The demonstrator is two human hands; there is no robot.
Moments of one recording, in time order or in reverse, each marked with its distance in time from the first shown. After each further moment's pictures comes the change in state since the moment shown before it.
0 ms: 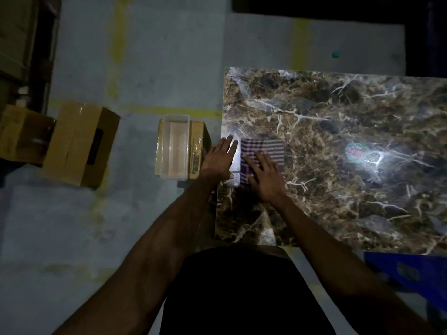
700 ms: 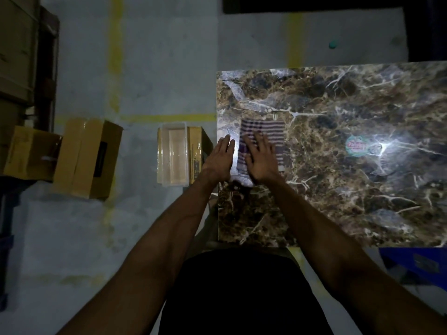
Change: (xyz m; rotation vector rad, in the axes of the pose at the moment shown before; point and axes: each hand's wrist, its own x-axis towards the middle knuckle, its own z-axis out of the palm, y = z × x) left_hand 0.016 0.007 -0.011 -0.007 -0.037 0.013; right_hand 0.060 -0.001 -0.011 0.109 0.122 0.126
